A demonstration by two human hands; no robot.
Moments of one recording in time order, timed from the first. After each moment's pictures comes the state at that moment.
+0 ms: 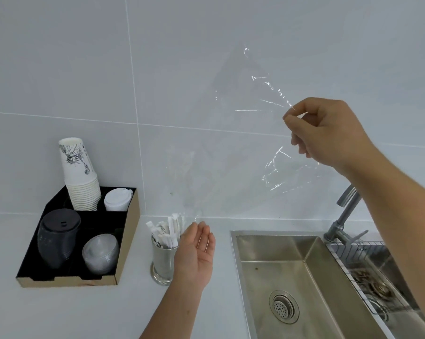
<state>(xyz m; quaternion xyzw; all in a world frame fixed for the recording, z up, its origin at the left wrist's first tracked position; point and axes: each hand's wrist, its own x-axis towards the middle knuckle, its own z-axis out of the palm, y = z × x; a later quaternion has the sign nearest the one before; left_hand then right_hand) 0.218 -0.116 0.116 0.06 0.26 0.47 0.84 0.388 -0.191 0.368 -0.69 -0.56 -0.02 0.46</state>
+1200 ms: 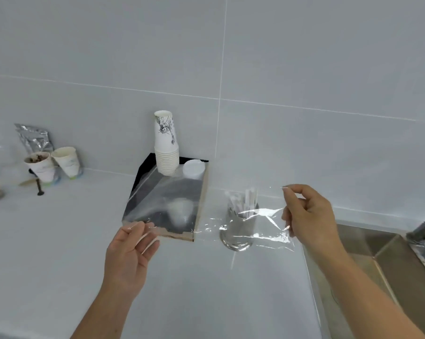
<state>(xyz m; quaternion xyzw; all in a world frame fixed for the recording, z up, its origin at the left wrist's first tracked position) -0.067 -0.112 0.113 0.26 0.41 0.60 0.64 0.230 -0.174 0.192 -0.67 -0.42 0.24 0.57</state>
